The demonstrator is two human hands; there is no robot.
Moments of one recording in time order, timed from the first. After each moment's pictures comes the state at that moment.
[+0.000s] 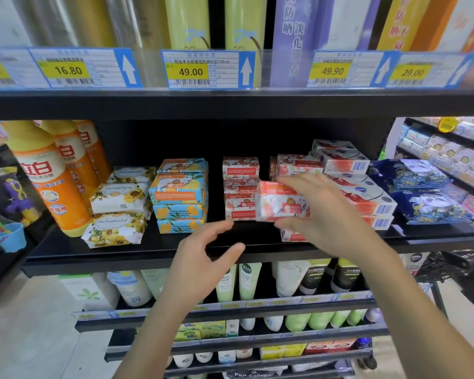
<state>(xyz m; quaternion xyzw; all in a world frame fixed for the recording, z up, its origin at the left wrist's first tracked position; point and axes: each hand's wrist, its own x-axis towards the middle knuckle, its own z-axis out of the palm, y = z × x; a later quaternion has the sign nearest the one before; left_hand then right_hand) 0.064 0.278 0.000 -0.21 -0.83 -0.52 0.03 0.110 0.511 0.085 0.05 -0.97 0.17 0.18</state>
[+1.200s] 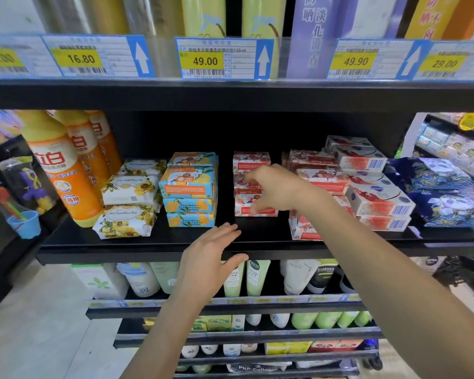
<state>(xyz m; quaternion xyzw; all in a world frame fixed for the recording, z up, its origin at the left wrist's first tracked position) 0.035 0.278 -0.047 -0.27 -0.91 -0.28 0.14 0.010 0.467 0.095 0.06 -0.99 0.11 -0.04</state>
